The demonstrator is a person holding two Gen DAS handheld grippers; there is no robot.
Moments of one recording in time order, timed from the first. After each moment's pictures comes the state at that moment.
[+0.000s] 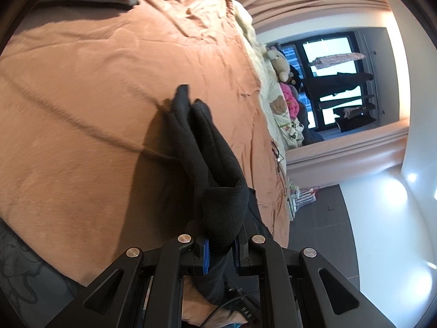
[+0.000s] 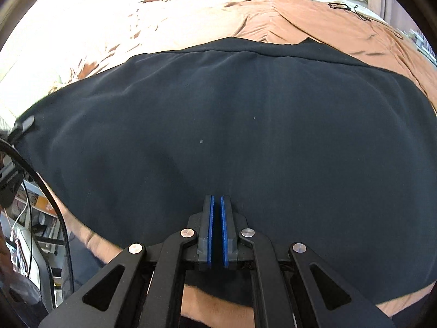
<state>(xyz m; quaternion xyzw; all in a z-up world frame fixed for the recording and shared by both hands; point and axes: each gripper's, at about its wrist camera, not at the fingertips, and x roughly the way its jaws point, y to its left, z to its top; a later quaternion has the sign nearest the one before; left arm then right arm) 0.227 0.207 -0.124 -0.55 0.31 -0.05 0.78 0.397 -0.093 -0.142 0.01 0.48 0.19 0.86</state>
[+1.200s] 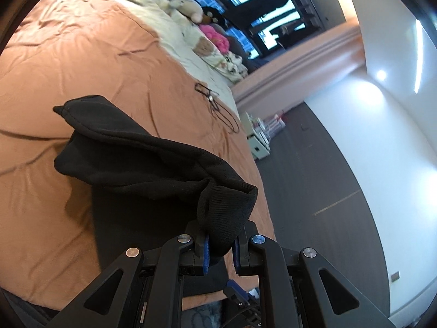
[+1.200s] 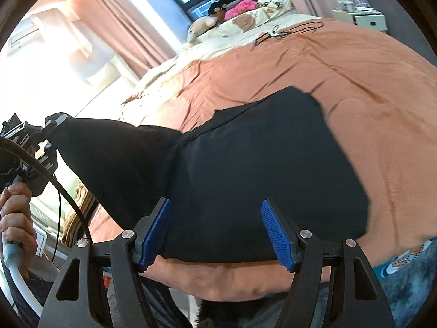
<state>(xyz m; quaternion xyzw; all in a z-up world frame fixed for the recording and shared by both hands) 0.334 0.005 0.003 -0.38 0.36 -0.22 0.82 0.271 -0.329 -0.072 0.21 0.34 0.15 0.90</state>
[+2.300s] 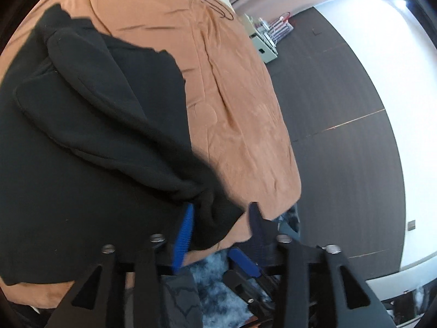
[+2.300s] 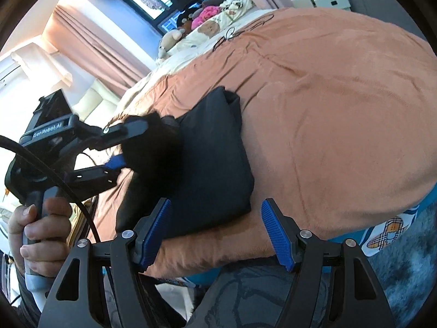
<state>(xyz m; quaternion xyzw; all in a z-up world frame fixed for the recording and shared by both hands) 0.379 -0.215 -0.109 -0.28 0.54 -0.29 0.73 0.223 -0.393 -0.105 0.27 0.36 0.13 0.88</state>
